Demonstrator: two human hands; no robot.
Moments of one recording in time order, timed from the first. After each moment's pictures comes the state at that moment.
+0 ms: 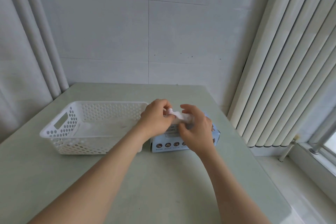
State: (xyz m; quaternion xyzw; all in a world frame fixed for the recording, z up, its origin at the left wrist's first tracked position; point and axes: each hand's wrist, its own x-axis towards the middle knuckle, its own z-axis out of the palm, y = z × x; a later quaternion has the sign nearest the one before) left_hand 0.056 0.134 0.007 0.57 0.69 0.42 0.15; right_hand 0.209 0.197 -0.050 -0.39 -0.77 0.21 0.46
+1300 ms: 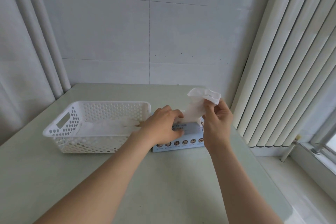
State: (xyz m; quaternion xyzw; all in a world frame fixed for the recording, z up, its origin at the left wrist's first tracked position) left_hand 0.063 0.136 -0.007 0.70 0.68 0.20 0.07; right_hand 0.228 0.188 -0.008 -0.28 -0.51 0.48 0.66
